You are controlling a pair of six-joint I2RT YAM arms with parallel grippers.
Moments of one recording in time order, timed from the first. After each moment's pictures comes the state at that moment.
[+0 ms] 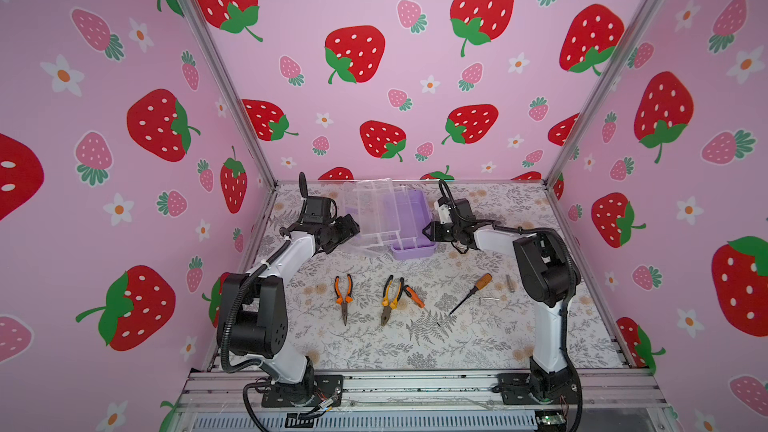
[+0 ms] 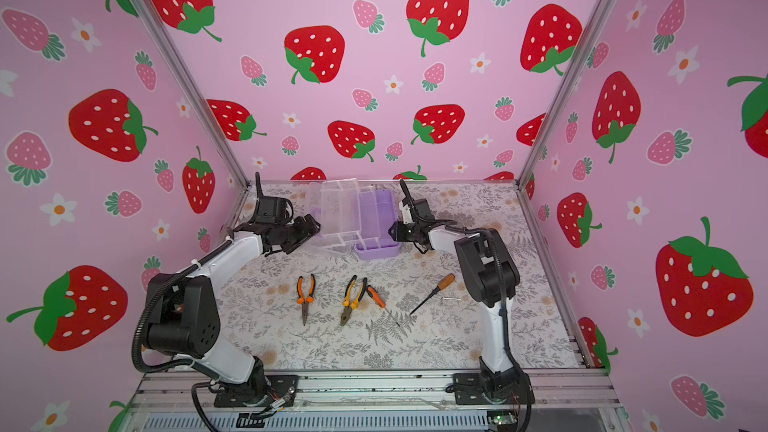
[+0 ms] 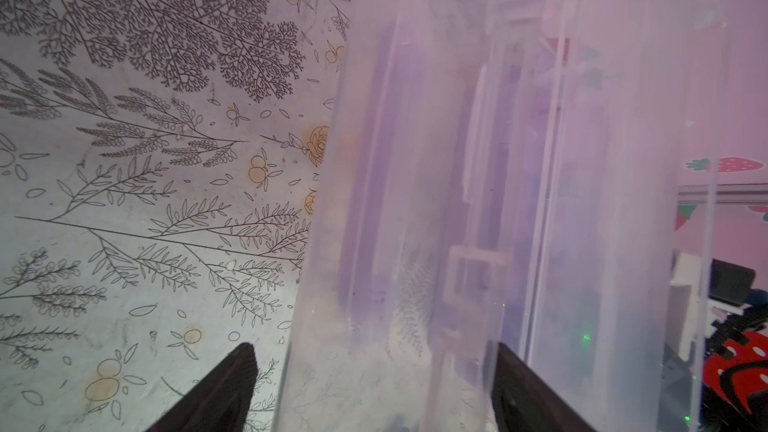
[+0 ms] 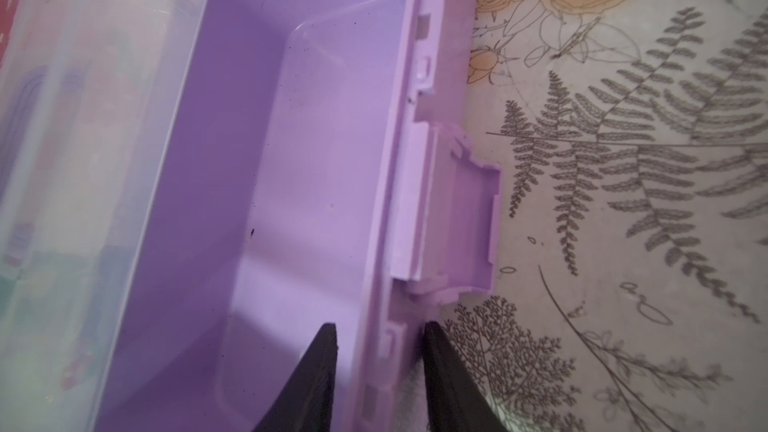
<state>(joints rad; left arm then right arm) -0.10 1.62 1.12 -0.39 0.26 -0.66 0.52 2.08 1.32 0.01 -0.34 0.38</state>
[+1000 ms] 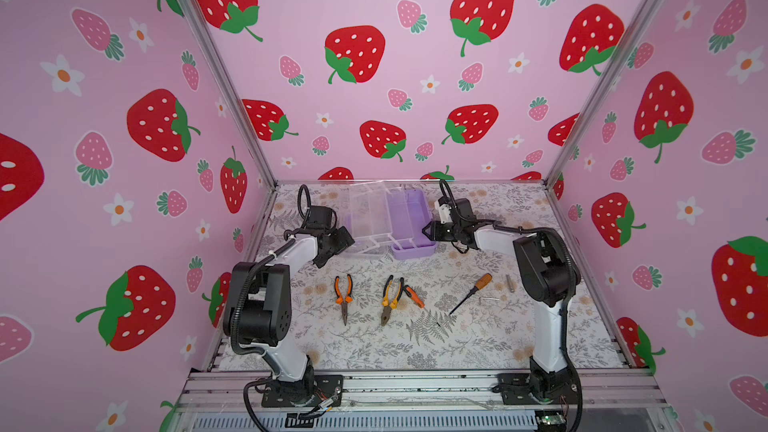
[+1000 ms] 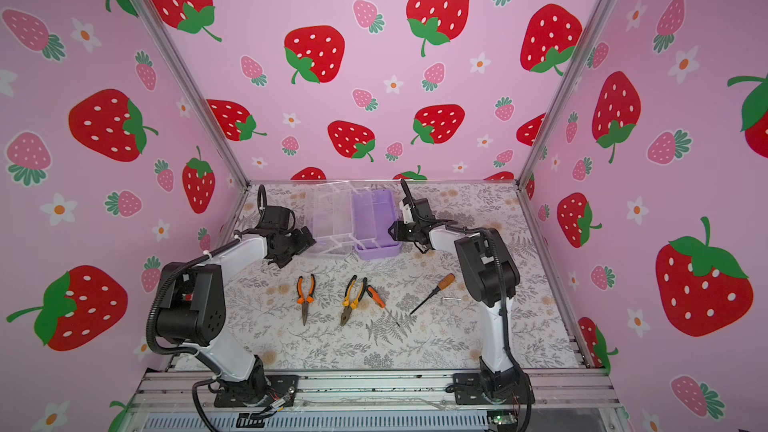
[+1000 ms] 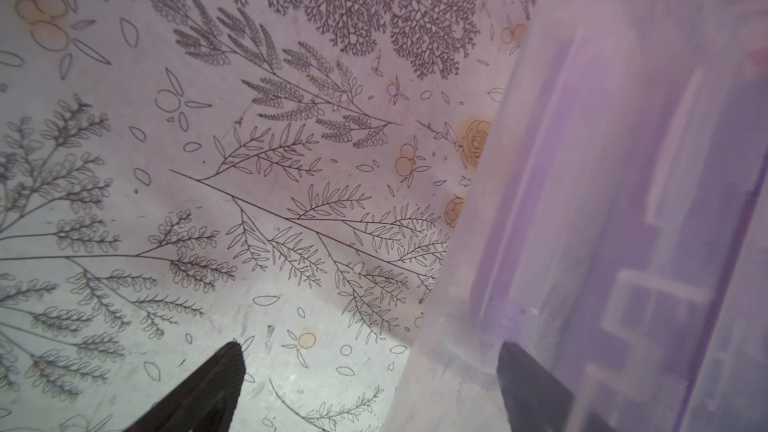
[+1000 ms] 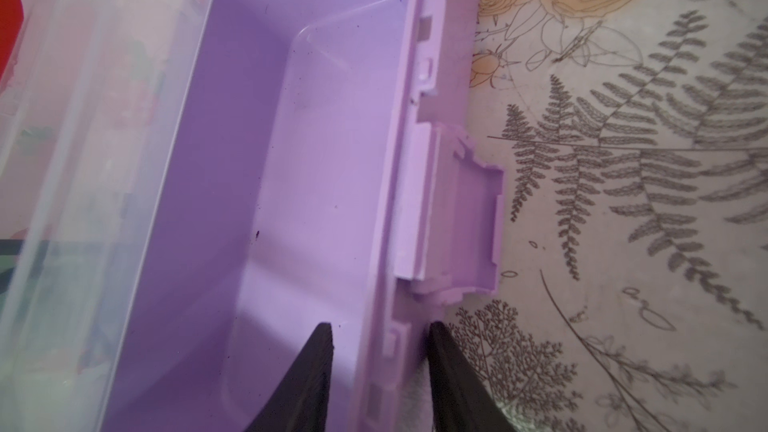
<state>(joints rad) -0.08 1.70 1.05 -0.43 0.08 -0.70 0.52 2.09 1.32 0.02 -0.35 0.38</state>
